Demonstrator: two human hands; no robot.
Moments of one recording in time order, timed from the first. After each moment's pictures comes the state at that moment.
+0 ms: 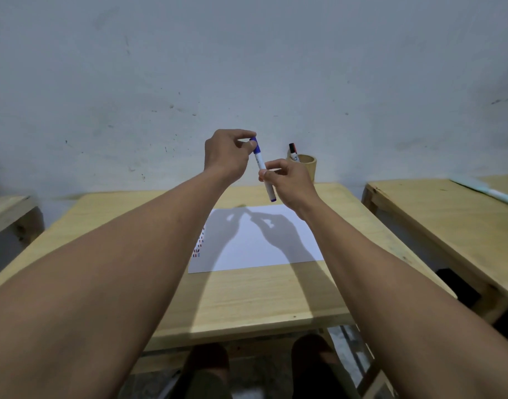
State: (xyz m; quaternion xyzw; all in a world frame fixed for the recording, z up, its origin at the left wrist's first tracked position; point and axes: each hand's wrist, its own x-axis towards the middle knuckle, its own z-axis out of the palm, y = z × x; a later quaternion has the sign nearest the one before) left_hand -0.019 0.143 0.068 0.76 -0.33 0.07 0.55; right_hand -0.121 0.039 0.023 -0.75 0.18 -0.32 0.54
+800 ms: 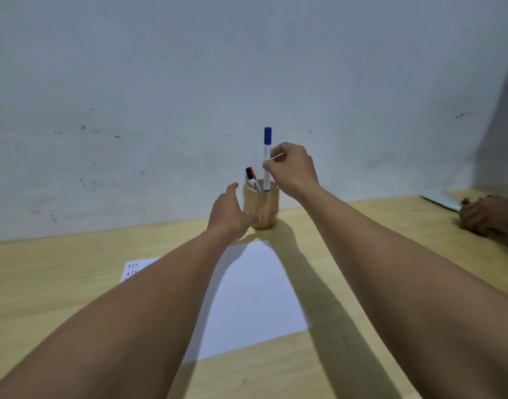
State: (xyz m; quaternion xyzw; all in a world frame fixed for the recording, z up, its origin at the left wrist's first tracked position) left_hand 0.013 -0.010 -0.020 0.83 -0.35 -0.06 0.43; right_hand -0.084 -0.114 0.064 -0.80 0.29 -0.38 0.37
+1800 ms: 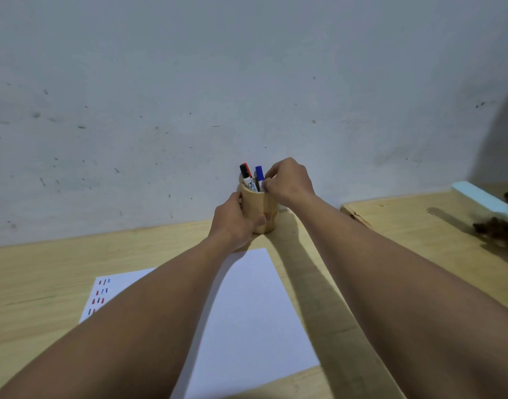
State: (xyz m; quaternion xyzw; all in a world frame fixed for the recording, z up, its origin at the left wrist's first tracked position) left_hand 0.033 -0.055 -0.053 0.78 -0.36 -0.10 0.50; right_hand -0.047 -0.160 0.022 -0.86 0.37 -0.26 0.24
